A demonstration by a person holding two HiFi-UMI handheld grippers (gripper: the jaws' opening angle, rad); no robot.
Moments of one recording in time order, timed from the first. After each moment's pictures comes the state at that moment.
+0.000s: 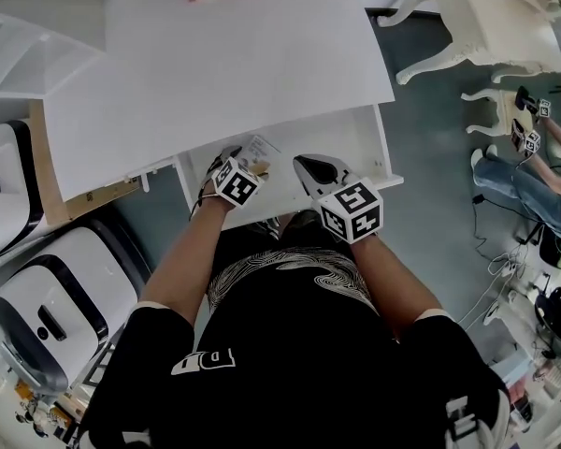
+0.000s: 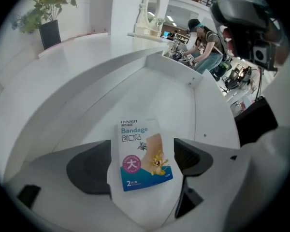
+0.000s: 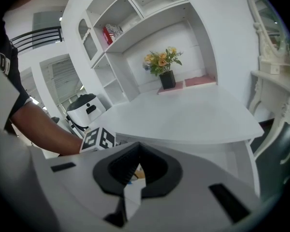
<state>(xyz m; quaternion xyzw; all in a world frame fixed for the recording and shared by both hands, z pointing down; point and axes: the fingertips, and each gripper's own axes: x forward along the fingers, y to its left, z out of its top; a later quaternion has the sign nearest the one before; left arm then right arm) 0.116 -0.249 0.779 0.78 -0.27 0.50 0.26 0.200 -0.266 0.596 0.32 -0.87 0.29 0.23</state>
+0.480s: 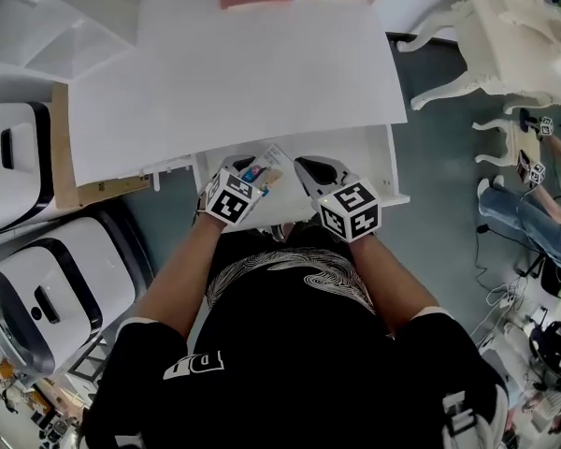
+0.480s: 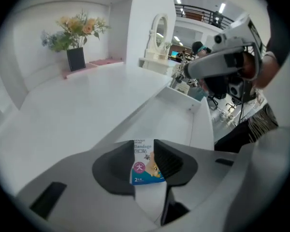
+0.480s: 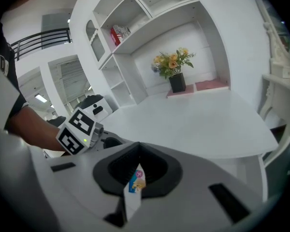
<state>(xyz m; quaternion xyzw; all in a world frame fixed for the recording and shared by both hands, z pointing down) 0.097 -0.260 0.687 0.81 -0.35 0.41 0.25 0.170 -0.278 0.584 0.28 -0.90 0.27 0.21</state>
